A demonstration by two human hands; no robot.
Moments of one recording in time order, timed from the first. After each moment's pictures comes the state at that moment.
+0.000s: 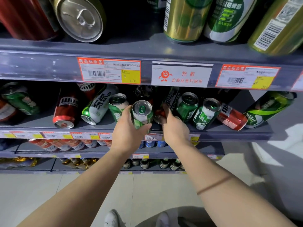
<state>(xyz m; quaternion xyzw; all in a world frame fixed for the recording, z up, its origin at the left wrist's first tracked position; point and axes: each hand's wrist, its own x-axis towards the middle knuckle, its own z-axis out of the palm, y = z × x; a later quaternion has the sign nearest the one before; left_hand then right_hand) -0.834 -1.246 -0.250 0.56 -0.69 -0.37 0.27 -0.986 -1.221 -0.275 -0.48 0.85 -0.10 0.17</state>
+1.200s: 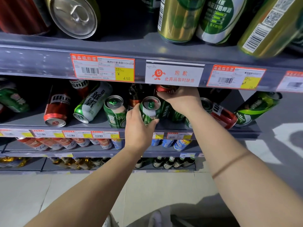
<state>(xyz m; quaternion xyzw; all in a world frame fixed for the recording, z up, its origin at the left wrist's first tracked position) -0.881 -1.238 -0.266 0.55 -0.68 -0.36 0.31 -1.028 -1.250 -0.188 -0.47 0.85 -0.18 0.17</state>
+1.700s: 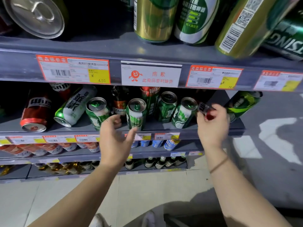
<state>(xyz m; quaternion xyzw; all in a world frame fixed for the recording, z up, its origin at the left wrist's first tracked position) -0.855 -1.219 -0.280 0.55 -0.65 -0.35 0.39 -1.099 -1.147 -0.251 -0.23 0.87 -0.43 -0.03</state>
